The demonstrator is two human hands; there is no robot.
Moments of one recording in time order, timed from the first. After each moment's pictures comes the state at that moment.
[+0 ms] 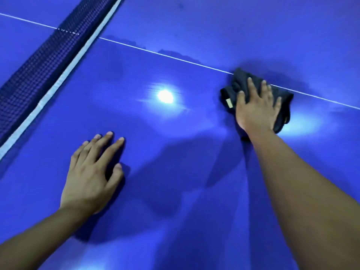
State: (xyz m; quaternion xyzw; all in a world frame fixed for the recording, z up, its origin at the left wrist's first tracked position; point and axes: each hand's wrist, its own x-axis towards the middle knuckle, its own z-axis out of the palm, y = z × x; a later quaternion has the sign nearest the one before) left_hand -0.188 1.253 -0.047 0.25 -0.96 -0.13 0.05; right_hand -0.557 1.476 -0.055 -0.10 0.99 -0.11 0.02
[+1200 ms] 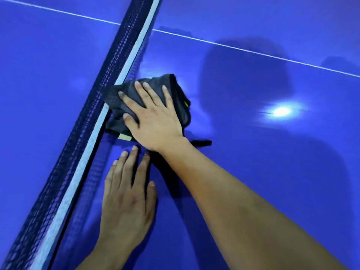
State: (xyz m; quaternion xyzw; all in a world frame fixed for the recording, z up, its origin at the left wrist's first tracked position) left_hand -0.089 1.166 -0.046 0.23 -0.96 -0.14 0.04; right_hand -0.282 1.154 -0.060 -0.46 0.88 -0.10 0.03
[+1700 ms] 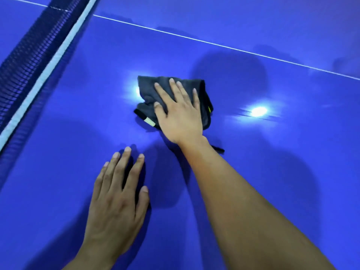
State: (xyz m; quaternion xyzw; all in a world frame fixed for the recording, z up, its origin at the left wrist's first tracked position) left_hand -0.089 1.312 -0.039 0.17 -0.97 -0.16 0.06; right_hand -0.332 1.361 -0.056 -0.31 0.94 -0.15 0.02
